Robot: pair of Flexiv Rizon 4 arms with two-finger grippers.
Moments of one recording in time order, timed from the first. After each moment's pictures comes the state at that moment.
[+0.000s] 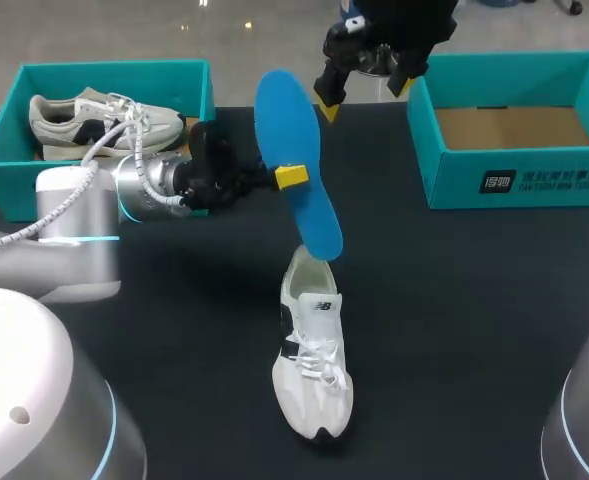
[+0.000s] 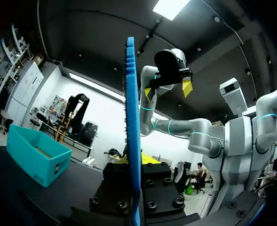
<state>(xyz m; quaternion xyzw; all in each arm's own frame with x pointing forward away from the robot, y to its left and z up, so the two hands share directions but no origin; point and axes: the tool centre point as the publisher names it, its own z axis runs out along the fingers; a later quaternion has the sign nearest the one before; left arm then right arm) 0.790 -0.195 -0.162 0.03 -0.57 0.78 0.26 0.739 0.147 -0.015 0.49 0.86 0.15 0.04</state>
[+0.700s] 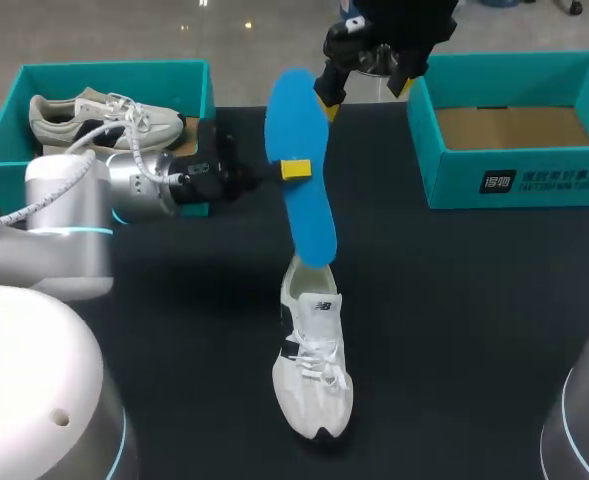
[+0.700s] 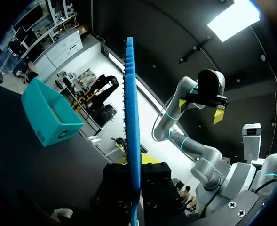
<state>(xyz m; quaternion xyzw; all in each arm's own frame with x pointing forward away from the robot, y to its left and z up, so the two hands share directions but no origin) 0.801 -0.197 -0.170 0.22 -0.58 0.70 0.35 0.739 0.147 -0.015 0.49 0.86 0.15 0.04</state>
